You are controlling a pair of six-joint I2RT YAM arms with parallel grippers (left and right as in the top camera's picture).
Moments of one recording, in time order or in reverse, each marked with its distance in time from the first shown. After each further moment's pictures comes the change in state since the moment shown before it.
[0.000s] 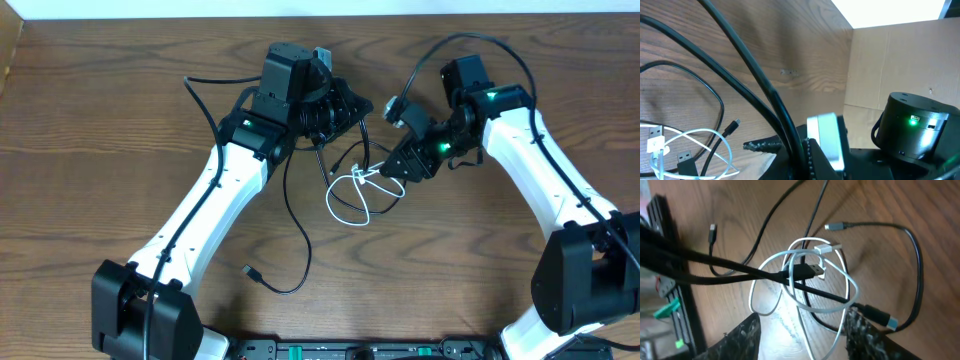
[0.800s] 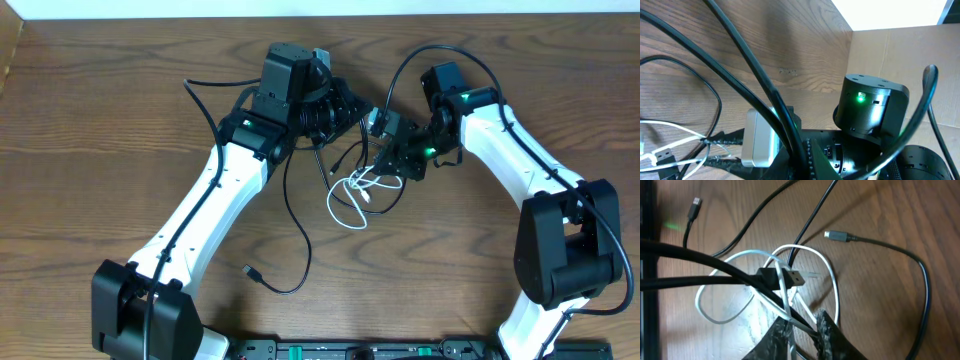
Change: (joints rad) left arm 0.000 0.000 0.000 0.000 0.000 -0.040; right arm 0.034 0.129 -0.004 0.096 -0.015 -0.198
